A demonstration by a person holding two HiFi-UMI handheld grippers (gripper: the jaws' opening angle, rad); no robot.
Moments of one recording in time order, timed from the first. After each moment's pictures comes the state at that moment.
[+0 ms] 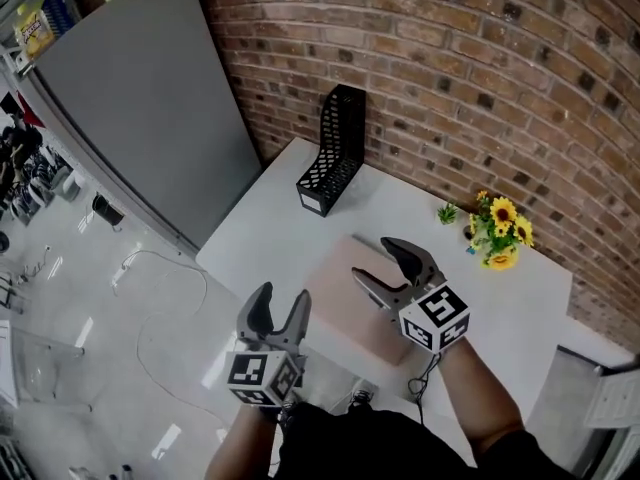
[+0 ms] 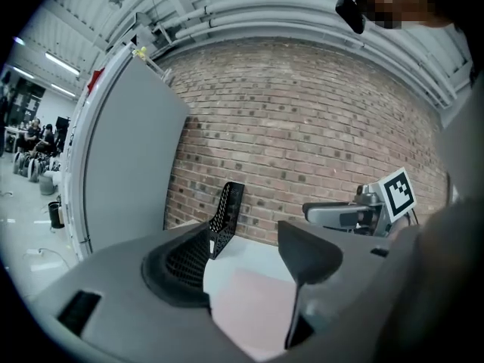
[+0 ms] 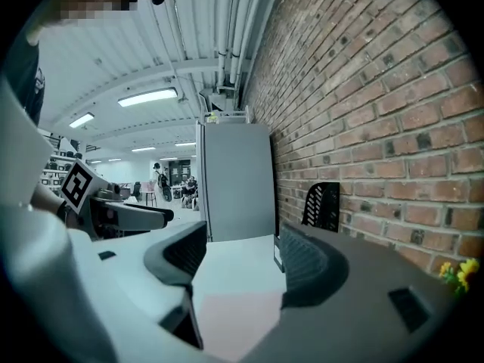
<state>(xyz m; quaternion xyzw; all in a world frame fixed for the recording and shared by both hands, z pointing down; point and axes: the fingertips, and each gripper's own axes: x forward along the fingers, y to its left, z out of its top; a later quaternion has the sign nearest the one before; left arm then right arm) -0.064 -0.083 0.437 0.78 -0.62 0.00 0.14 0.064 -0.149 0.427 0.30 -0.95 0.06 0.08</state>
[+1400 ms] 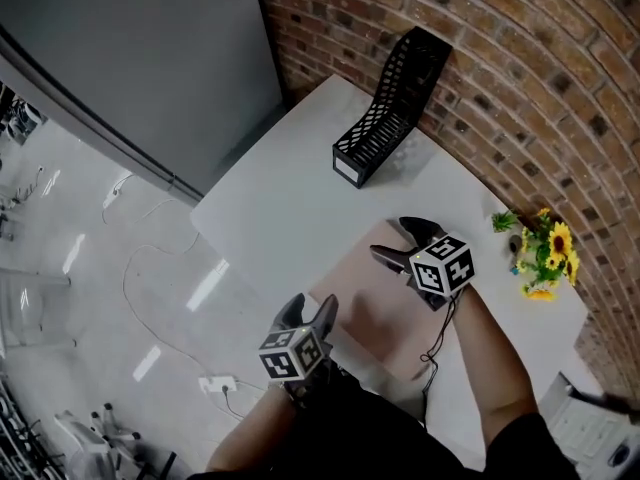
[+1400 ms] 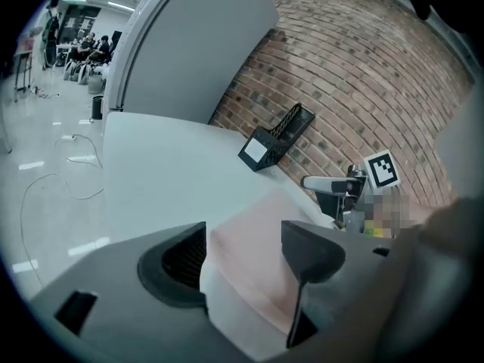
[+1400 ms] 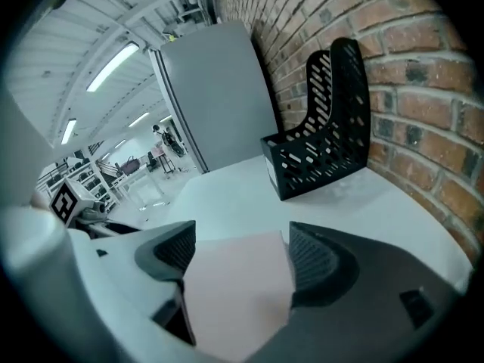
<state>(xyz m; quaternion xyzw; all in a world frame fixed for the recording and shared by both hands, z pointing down) -0.083 -0.112 0.675 0.63 -0.62 0.03 0.46 0.014 -0.267 0.647 0.19 -0.91 0.23 0.30</state>
